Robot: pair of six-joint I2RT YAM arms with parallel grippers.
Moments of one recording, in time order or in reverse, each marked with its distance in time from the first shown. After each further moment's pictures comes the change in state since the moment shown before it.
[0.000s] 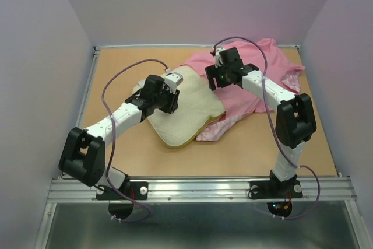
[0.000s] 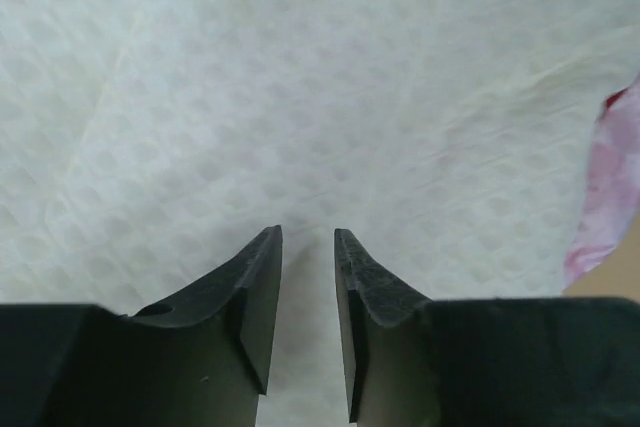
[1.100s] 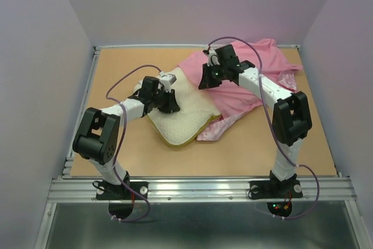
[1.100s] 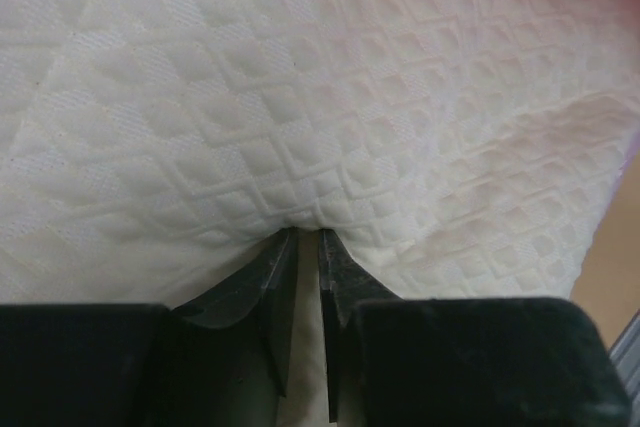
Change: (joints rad) left arm 0.145 0.262 -0.040 0.181 0.253 -0.187; right arm 0.025 0.055 0.108 -0.035 -0.357 0.190
